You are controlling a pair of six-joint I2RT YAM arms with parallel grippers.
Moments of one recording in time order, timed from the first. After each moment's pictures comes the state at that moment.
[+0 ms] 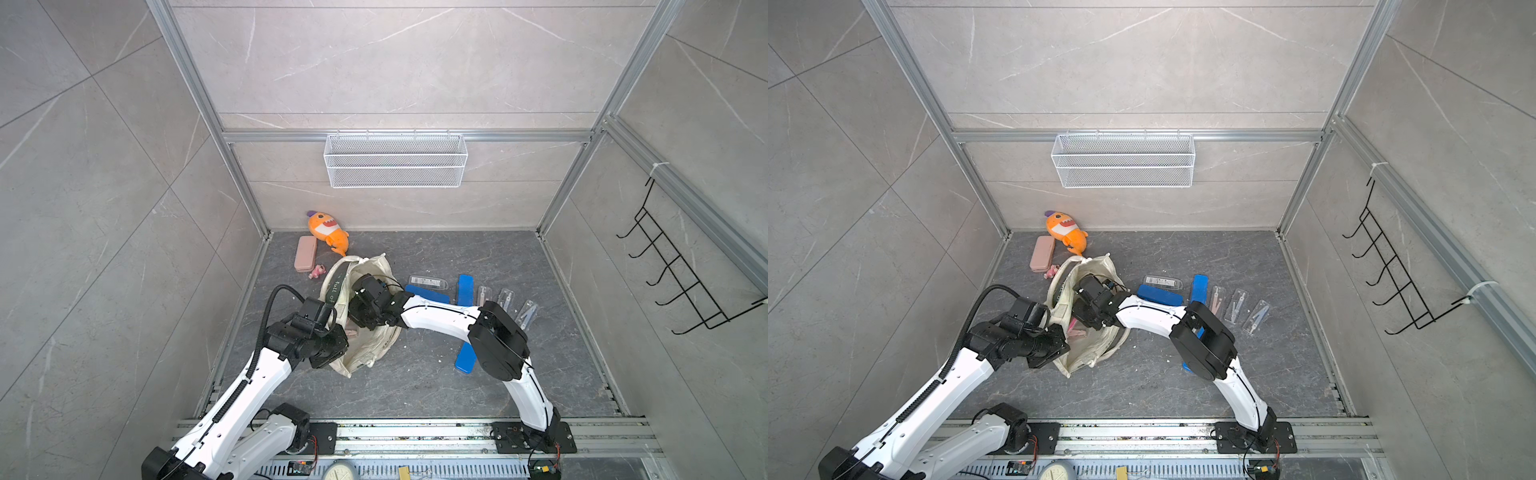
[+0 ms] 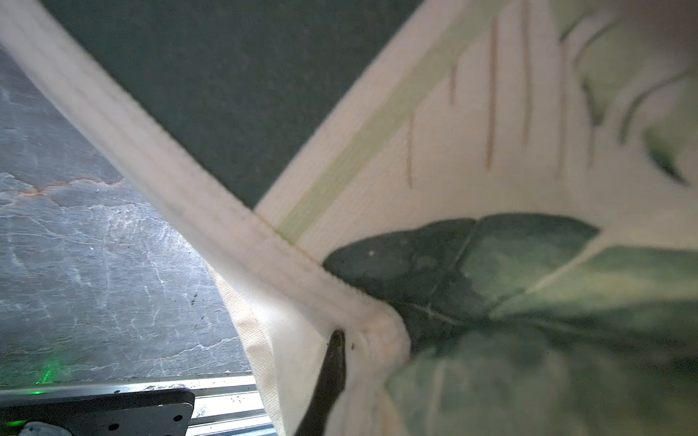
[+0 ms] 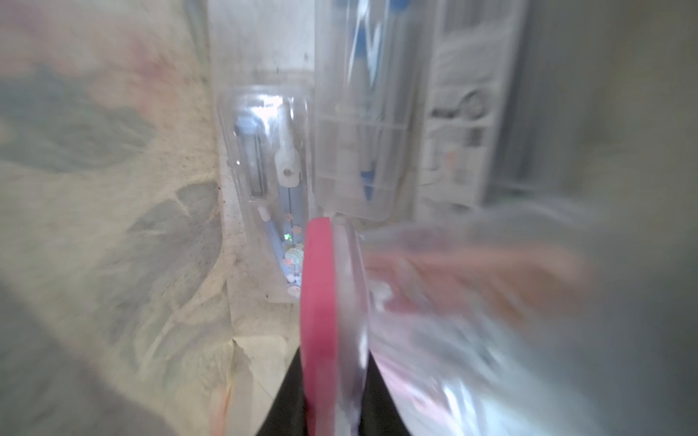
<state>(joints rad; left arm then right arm) -0.44 0.95 0.82 -1.00 0.22 -0.89 0.96 2.17 1.67 -0.29 -0.09 1.39</state>
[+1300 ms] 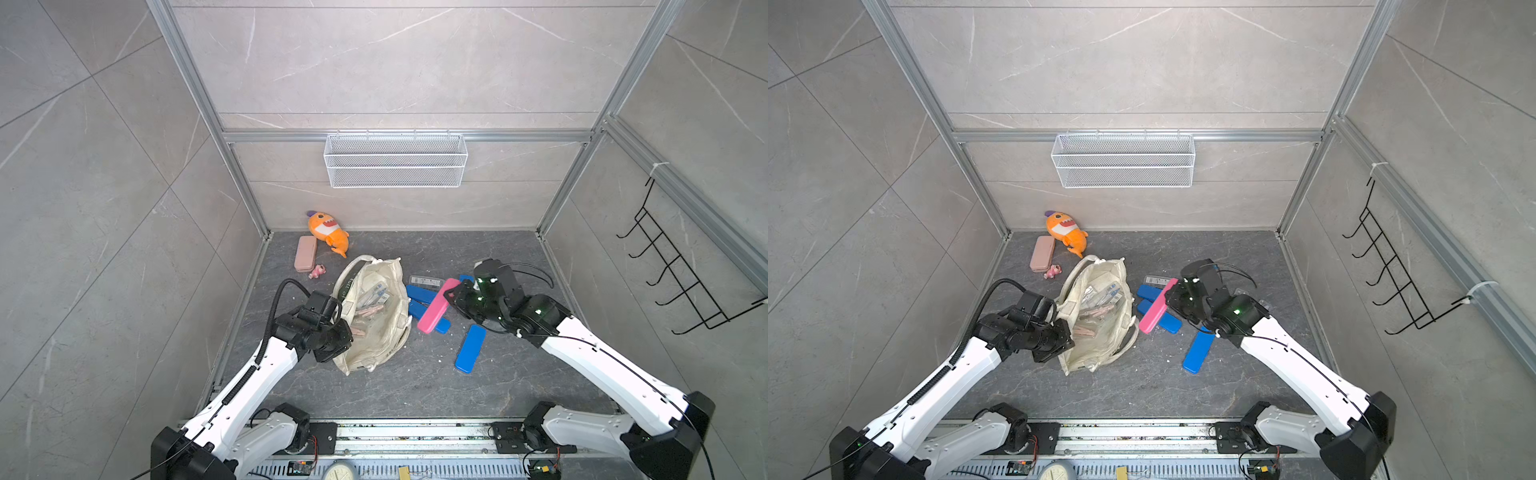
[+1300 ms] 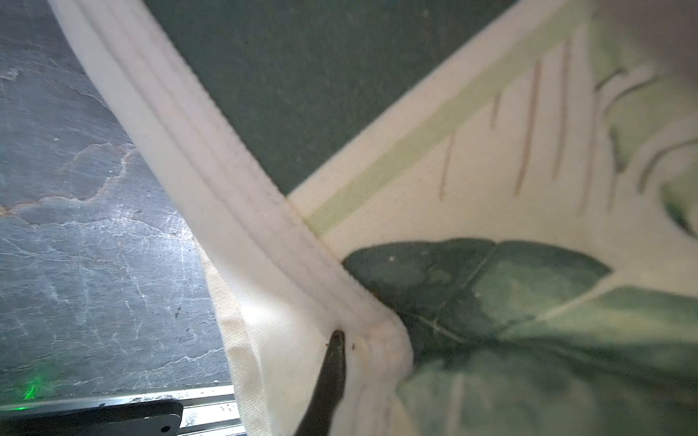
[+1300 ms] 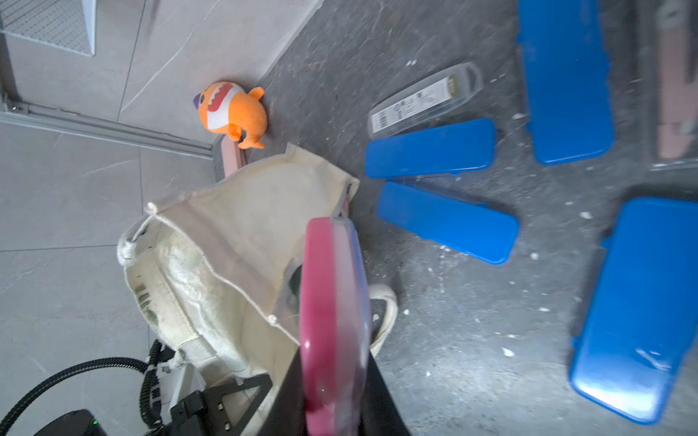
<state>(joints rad) -0.45 1.03 0.85 -0.96 0.23 -0.89 0.64 1.14 1.12 -0.68 0.02 1.10</state>
